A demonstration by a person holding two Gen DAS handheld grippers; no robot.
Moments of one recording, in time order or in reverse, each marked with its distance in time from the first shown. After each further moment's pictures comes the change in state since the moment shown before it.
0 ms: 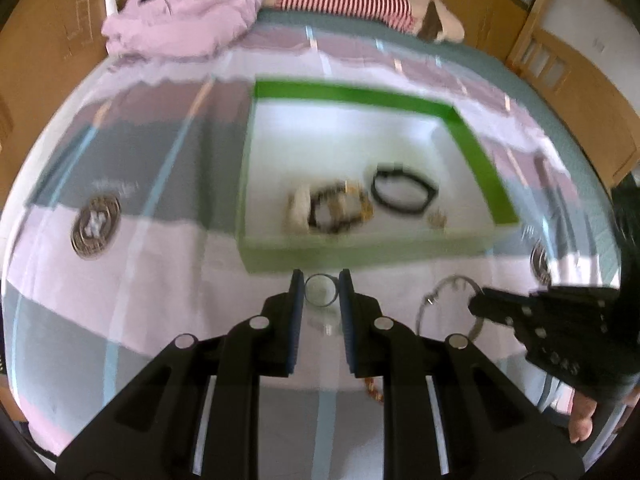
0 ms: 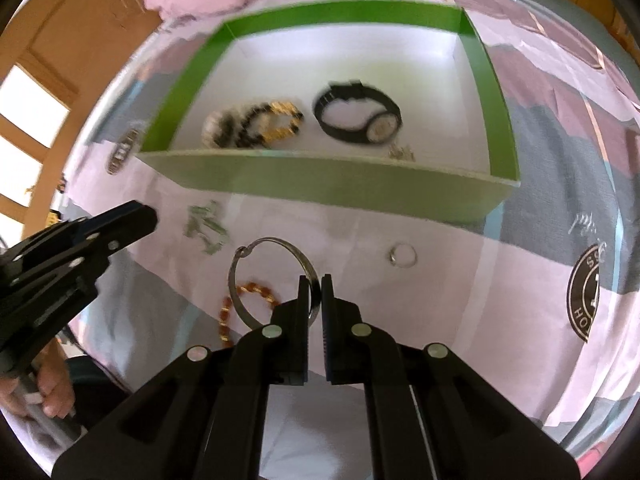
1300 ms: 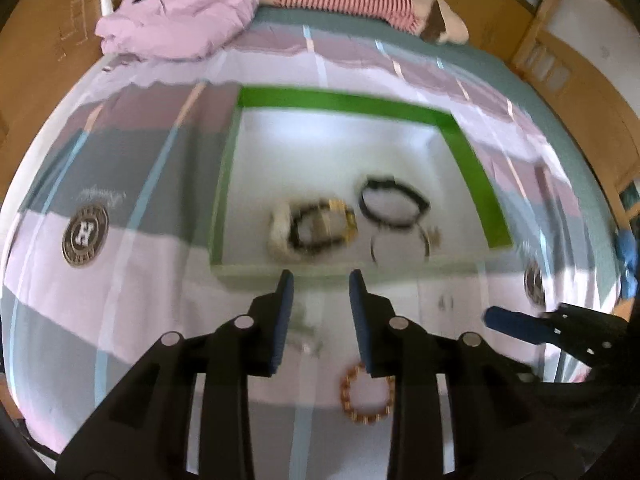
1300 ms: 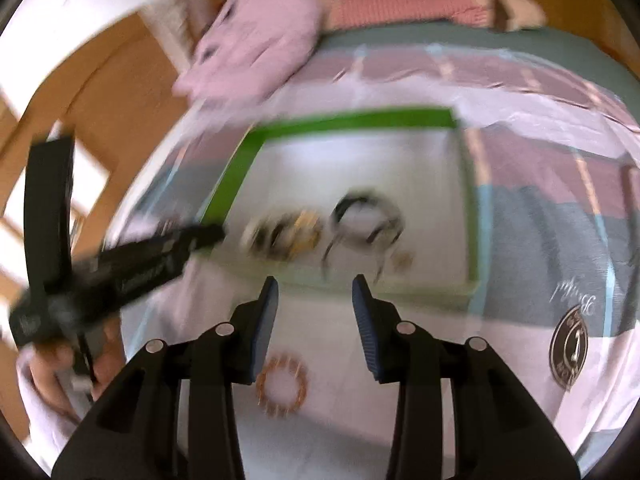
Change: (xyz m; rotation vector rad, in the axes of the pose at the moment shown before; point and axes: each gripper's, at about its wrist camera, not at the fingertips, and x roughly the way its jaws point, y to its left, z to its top) left arm 0.015 -0.021 0.003 -0.009 0.058 0.004; right arm -0.047 0.002 0.013 -0.034 -0.196 0.092
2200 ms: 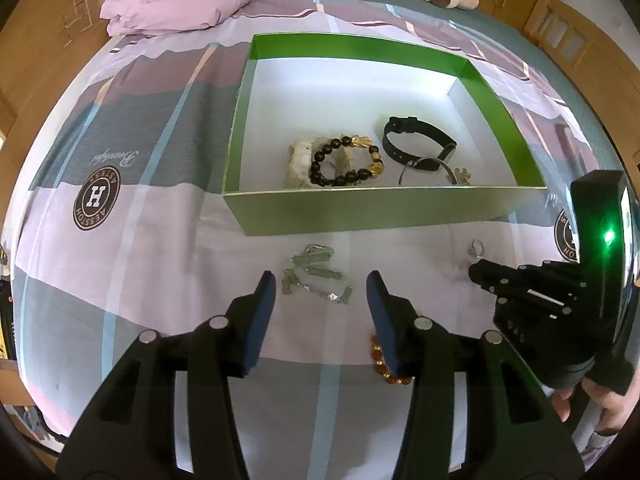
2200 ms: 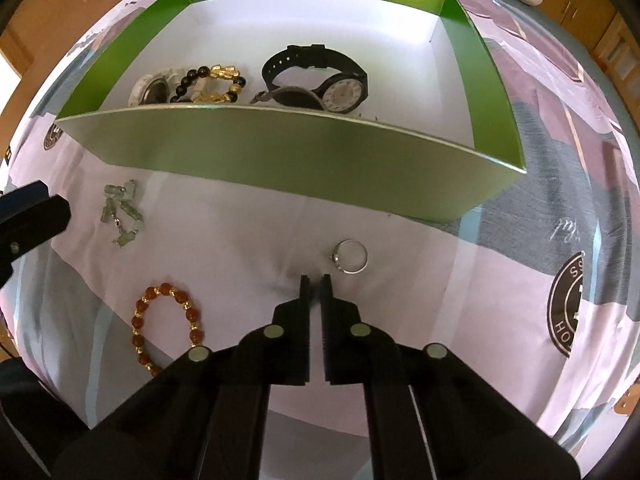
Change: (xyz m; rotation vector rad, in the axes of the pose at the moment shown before) left arm 0.013 0.006 -0.028 0.036 0.080 0.075; right arm 0.092 -0.018 -0.040 -0.022 0.242 -0.317
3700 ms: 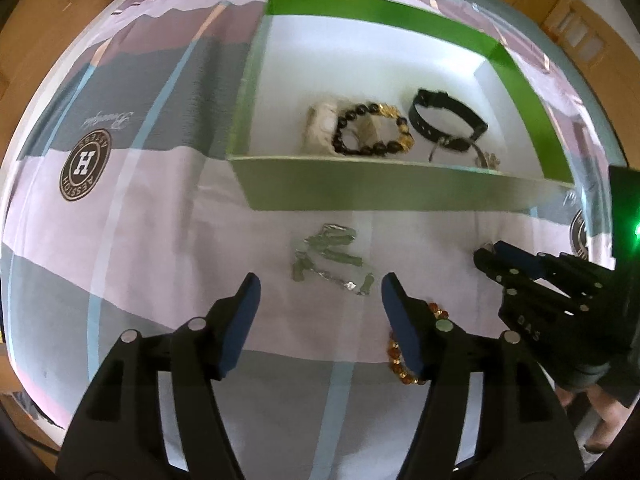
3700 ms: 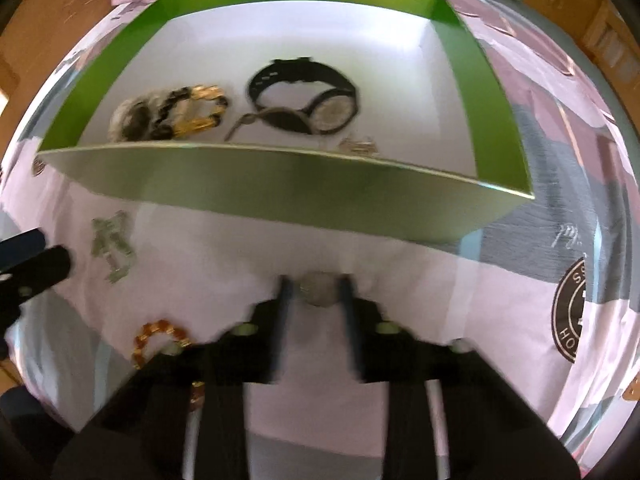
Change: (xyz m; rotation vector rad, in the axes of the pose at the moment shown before) left arm 0.033 0.011 0.001 -0.049 0.115 0.000; right arm 0.002 0.001 0.015 0.041 -0.020 -0.014
